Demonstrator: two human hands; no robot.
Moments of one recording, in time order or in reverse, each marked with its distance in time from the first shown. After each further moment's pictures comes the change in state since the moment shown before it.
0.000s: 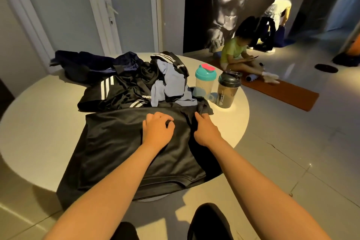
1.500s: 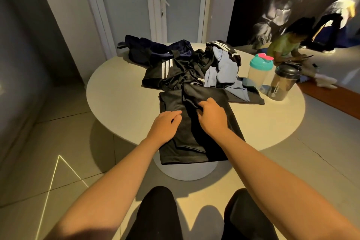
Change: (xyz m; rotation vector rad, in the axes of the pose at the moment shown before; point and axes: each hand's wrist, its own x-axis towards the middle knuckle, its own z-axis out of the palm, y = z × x) left_hand -0.095 -0.120 -0.089 -0.175 -0.105 -0.125; right_hand -0.045 -0.133 0.074 -0.045 0.252 -0.330
